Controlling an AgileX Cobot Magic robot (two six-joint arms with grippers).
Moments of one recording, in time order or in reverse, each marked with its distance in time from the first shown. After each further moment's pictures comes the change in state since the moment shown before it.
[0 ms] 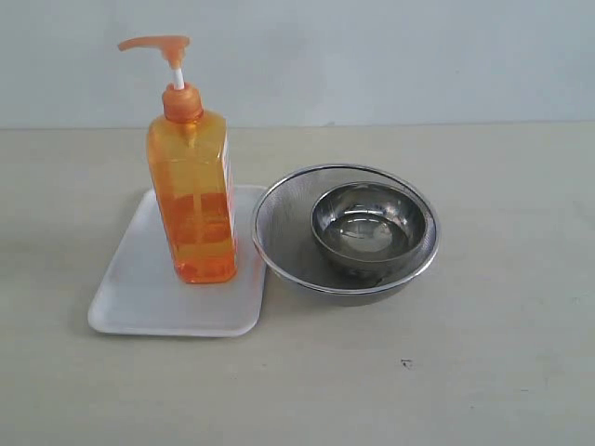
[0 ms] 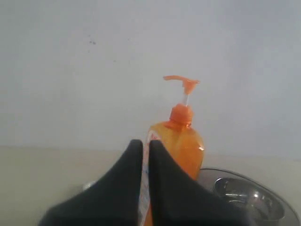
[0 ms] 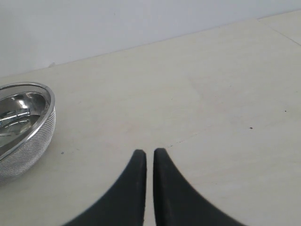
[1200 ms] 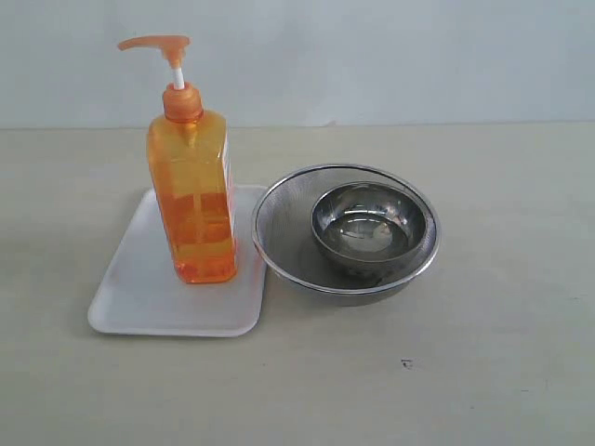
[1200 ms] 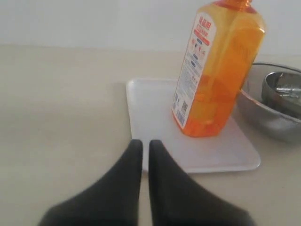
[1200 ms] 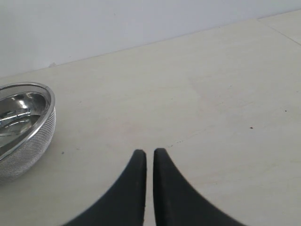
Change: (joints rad) left arm 0.000 0.000 0.000 -0.719 0.404 0.839; right arm 0.000 0.000 0.000 0.000 0.000 0.000
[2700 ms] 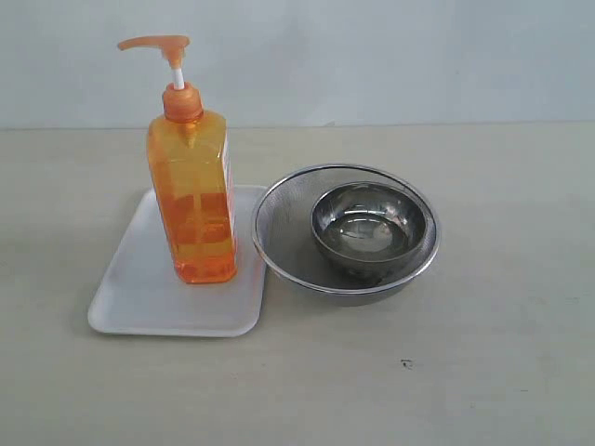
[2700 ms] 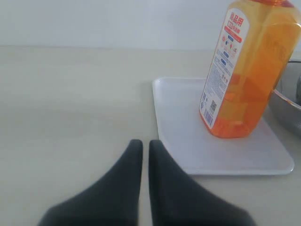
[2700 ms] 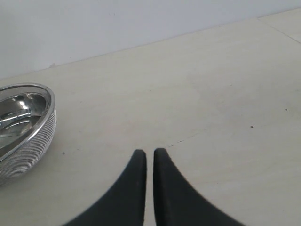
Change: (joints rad) left arm 0.096 0.000 0.000 -0.002 0.012 0.036; right arm 0.000 0.000 0.000 0.000 0.000 0.009
